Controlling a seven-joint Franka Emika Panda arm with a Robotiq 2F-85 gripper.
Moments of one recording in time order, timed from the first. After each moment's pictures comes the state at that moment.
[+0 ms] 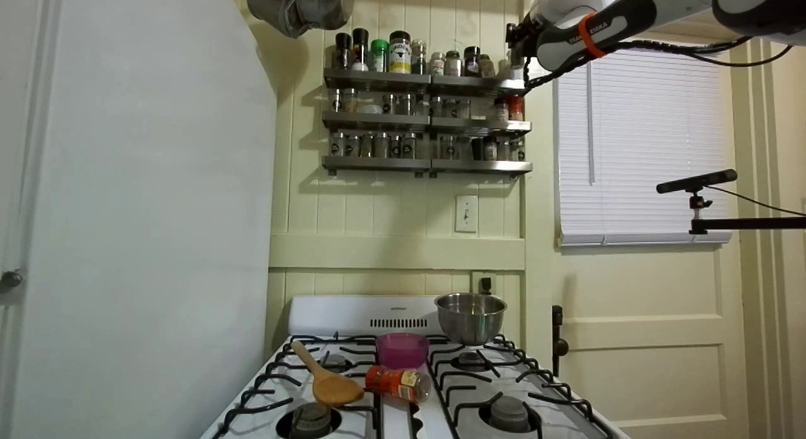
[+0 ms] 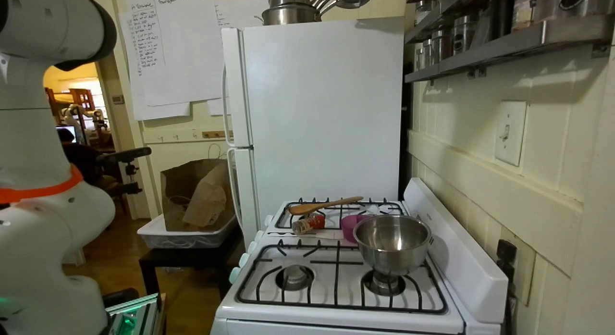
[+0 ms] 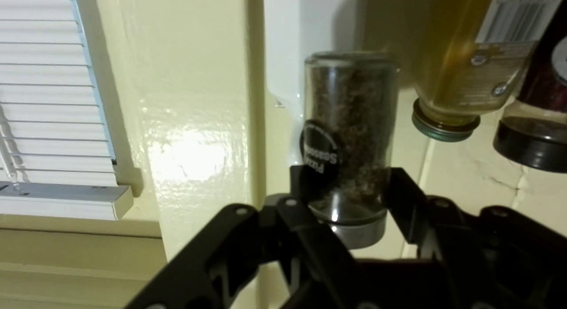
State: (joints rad) arm -0.37 -0.01 -0.07 -1.29 -0.72 2.96 0.66
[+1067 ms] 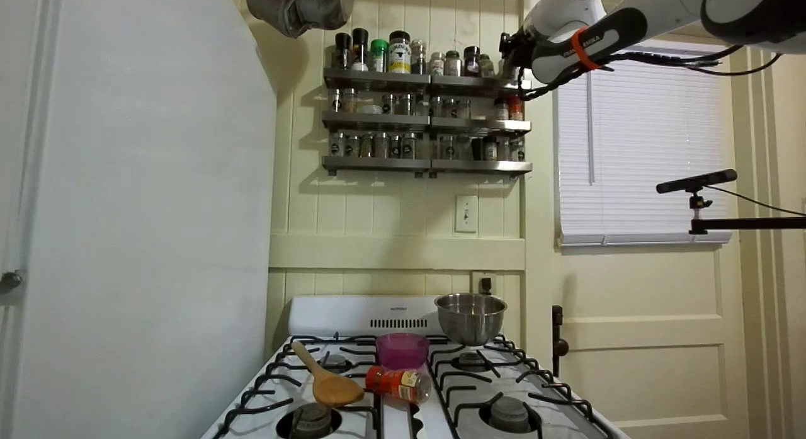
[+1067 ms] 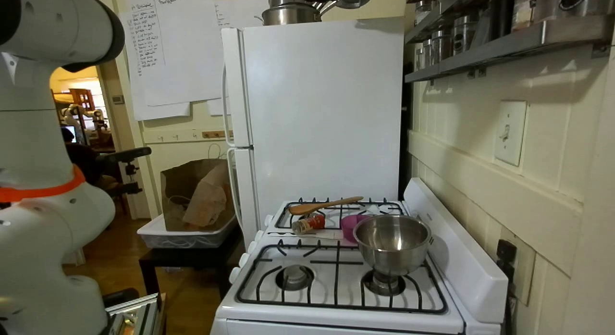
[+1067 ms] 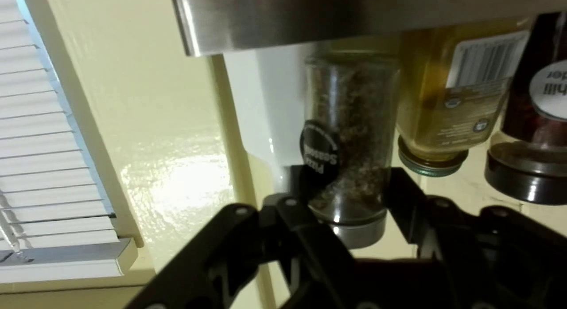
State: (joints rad) arm -0.37 0.03 -0.07 -1.30 -0.73 2.99 0.81
